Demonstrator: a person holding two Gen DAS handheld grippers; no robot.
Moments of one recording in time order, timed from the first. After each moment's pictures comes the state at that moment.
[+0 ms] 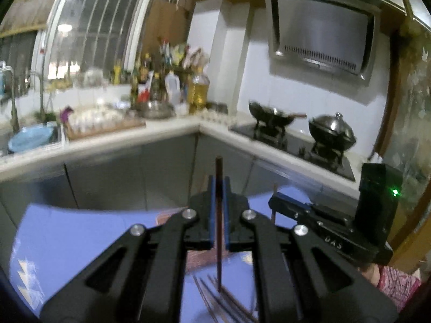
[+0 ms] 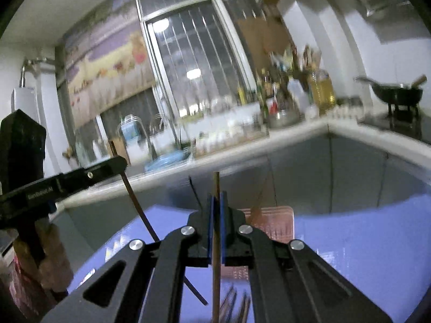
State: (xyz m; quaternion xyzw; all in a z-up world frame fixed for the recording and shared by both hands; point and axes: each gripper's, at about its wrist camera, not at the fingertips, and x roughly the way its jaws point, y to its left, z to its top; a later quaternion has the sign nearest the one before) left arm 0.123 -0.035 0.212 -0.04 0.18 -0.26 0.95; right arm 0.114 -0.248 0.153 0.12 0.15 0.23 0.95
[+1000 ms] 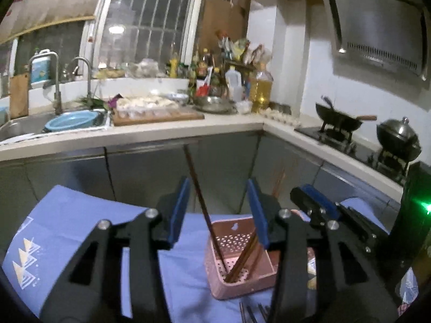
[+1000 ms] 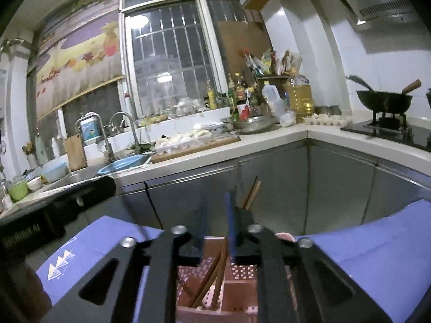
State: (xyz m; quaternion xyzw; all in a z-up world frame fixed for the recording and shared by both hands) left arm 0.185 -0.028 0.126 -0.05 0.19 -0.10 0.98; right arm 0.193 -0.198 0.086 0.08 0.14 0.13 0.98
